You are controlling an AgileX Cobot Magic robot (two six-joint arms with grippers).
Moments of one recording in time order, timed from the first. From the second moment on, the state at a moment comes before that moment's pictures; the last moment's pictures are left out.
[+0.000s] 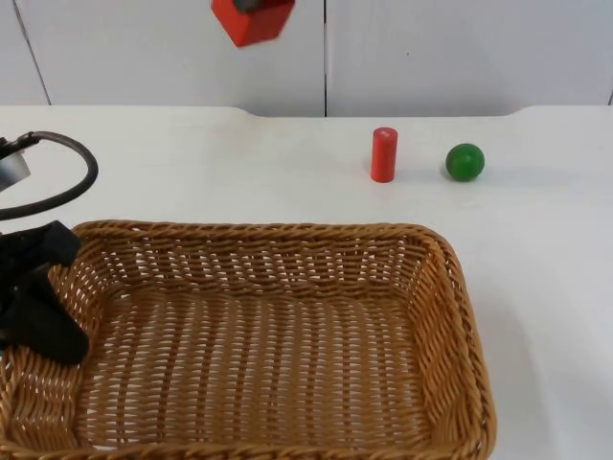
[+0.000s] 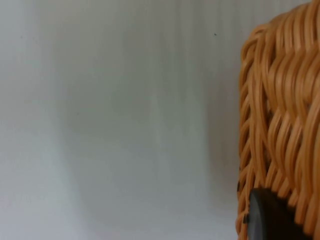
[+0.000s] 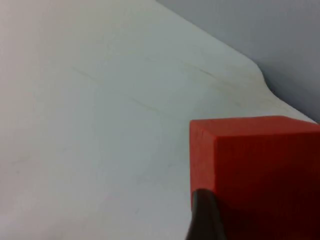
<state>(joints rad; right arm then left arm) 0.62 2.60 -2.96 0.00 1.21 -0.03 0.08 1.66 -0.68 -0.80 0.81 0.70</state>
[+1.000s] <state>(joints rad) 0.69 1.55 -1.46 0.00 0.89 -0.04 0.08 1.66 -0.68 -0.80 0.81 0.70</state>
